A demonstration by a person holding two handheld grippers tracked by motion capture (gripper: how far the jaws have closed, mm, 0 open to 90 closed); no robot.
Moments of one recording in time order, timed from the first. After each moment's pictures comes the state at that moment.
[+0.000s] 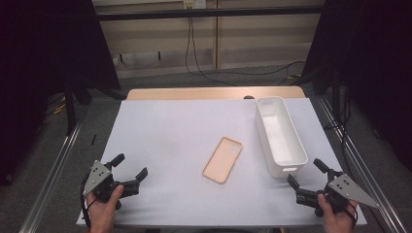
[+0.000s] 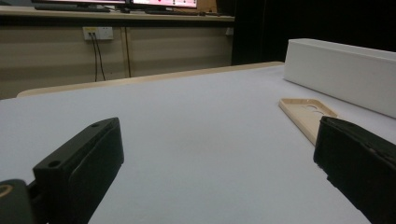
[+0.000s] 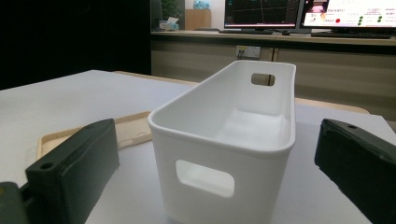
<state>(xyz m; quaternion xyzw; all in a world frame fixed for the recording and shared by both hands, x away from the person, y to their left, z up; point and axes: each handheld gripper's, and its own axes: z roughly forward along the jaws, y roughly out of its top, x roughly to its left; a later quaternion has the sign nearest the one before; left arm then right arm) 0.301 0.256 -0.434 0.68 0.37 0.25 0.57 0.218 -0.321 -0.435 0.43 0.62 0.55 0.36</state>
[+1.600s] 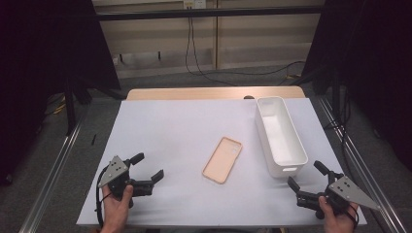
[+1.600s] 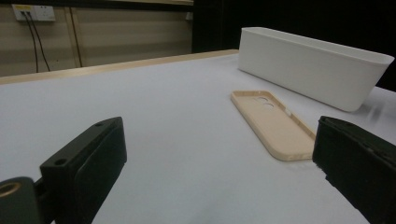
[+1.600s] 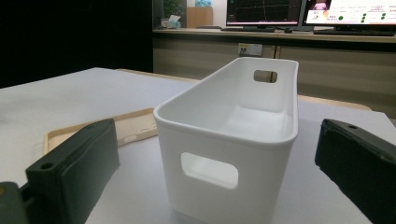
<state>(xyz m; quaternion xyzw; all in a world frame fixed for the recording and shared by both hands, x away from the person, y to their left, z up) 0.309 0.220 -0.429 0.72 0.34 0.17 0.58 0.213 -0.321 -0.435 0.43 0.62 0.54 0.36</state>
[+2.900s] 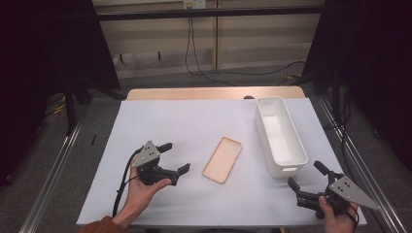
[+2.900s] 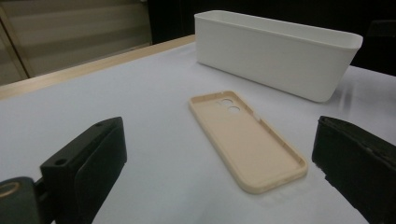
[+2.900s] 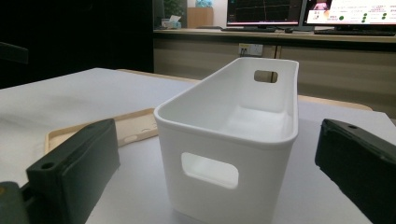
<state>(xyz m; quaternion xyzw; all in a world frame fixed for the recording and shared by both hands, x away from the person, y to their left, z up) 0.344 0.152 -0.415 0.77 0.26 0.13 0.56 0.213 -0.321 -0.435 0.43 0.62 0.55 0.36</state>
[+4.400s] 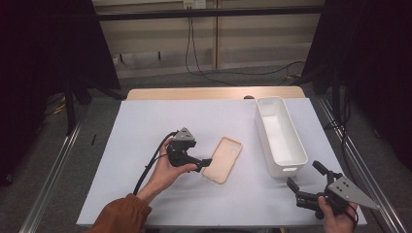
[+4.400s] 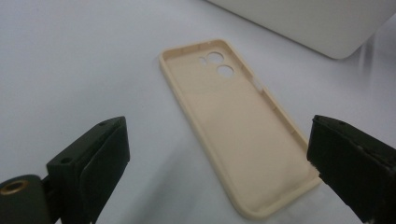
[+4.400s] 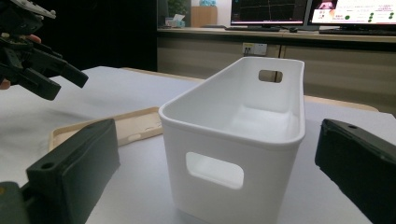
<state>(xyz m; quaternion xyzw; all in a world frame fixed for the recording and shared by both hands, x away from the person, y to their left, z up) 0.397 0.079 -0.423 0.86 0.27 0.03 0.43 0.213 -0.320 -0.436 0.43 0.63 0.55 0.35</state>
